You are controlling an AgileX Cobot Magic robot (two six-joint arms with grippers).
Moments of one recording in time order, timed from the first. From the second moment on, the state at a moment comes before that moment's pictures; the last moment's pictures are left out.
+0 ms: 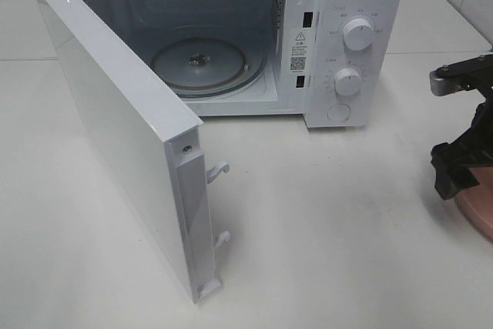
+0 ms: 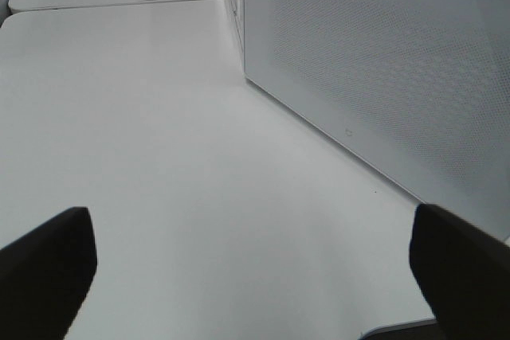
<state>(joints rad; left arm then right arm) 0.05 -0.01 -0.52 -0.22 1.08 0.19 0.07 1.66 -0.86 -0.20 0.60 -0.01</state>
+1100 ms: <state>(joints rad) 0.05 -0.01 -0.52 -0.22 1.08 0.19 -0.01 1.85 -0.85 -0.20 0.51 0.01</state>
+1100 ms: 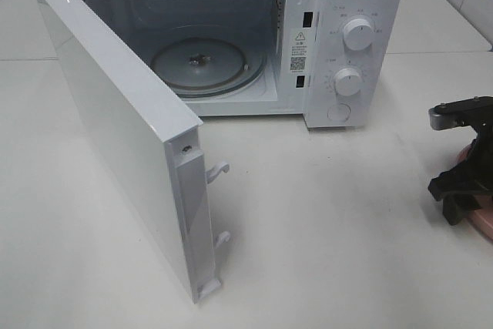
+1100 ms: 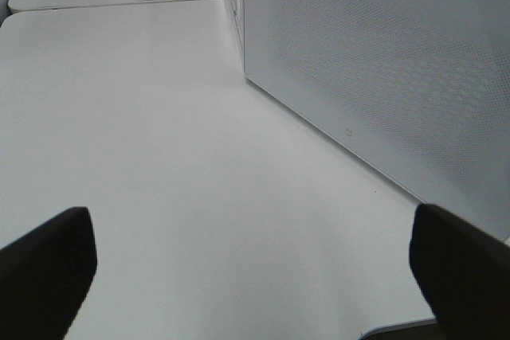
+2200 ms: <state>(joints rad) 0.05 -0.01 -0.52 -0.22 1.08 0.19 0.09 1.85 -0.85 -0.38 0.62 0.28</state>
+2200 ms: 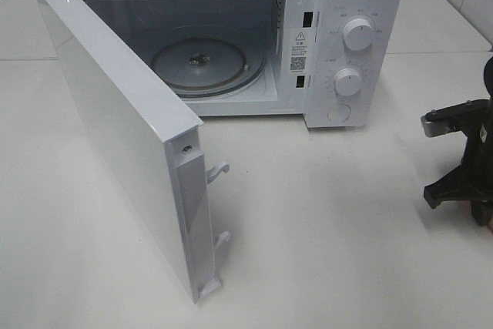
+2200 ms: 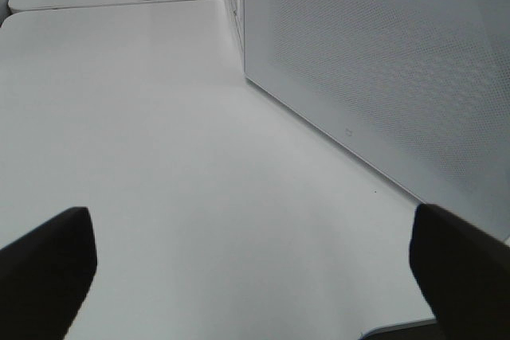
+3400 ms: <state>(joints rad) 0.05 -0.01 -0.52 -0.22 1.08 0.19 0.35 1.64 -0.85 -0.56 0.87 0.46</state>
